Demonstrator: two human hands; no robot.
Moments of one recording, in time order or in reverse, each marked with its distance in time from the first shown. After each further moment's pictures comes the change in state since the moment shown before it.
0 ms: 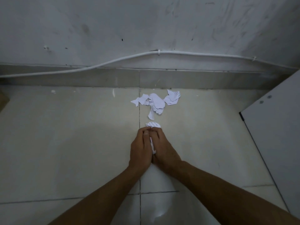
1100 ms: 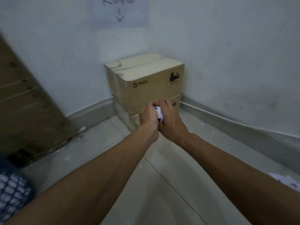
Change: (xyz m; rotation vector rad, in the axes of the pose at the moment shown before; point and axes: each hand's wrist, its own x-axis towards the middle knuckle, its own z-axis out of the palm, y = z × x) left_hand -0.056 0.131 -0.395 -0.776 0.876 -0.095; right_hand 0.131 -0.404 0.100 0.356 -0.162 -0.887
